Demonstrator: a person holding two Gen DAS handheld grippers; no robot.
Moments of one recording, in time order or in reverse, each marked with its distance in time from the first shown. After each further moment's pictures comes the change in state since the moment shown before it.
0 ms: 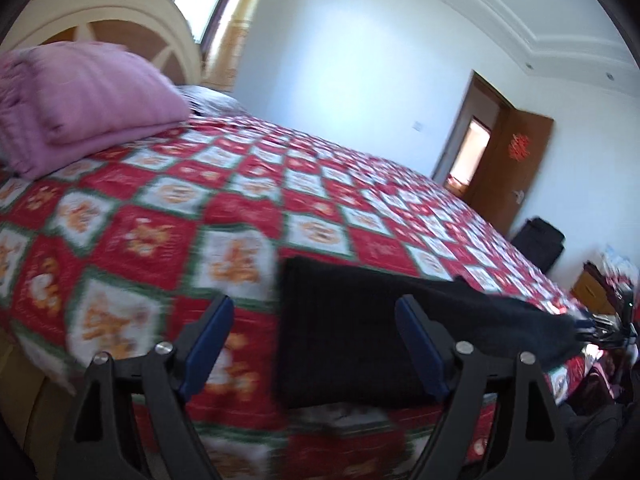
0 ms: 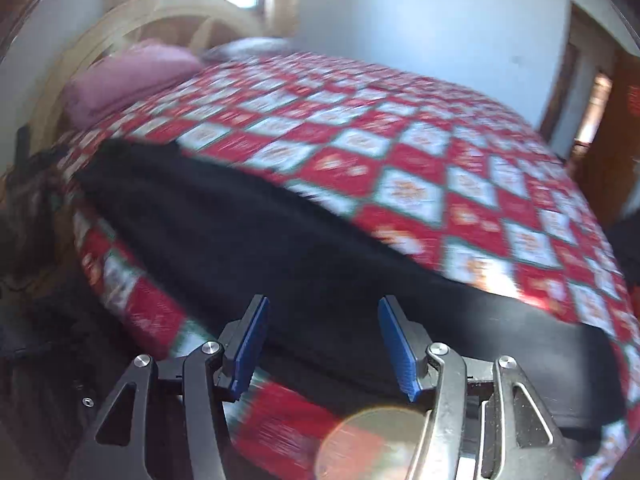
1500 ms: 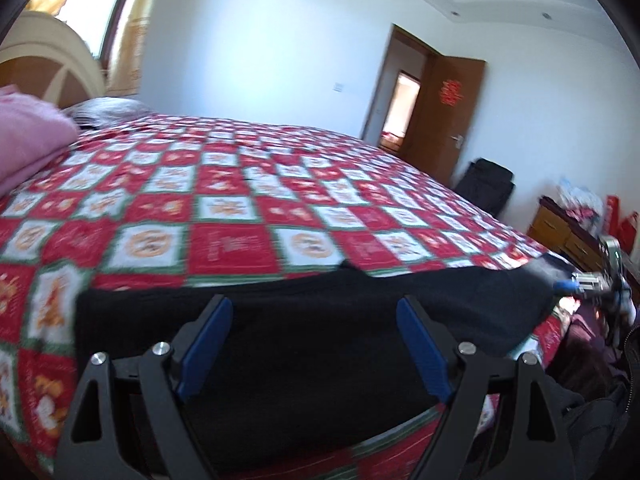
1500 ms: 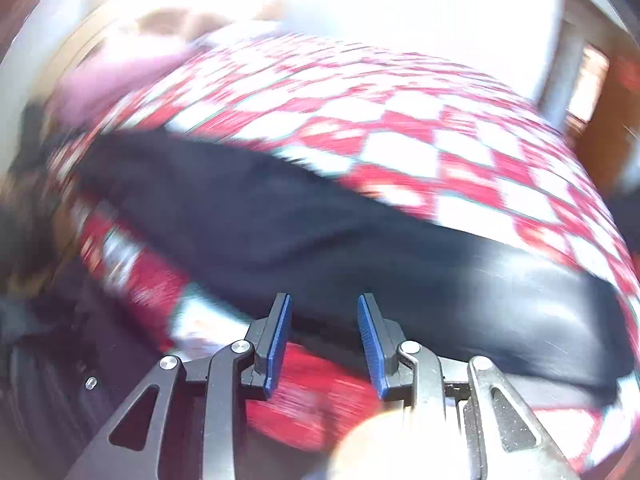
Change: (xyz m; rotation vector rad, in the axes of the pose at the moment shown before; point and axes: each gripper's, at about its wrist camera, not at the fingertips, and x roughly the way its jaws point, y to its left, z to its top) left arm 0.057 -0.134 0.008 0.203 0.098 -0.208; right arm -0.063 -0.081 -0.050 0.275 -0.009 -0.157
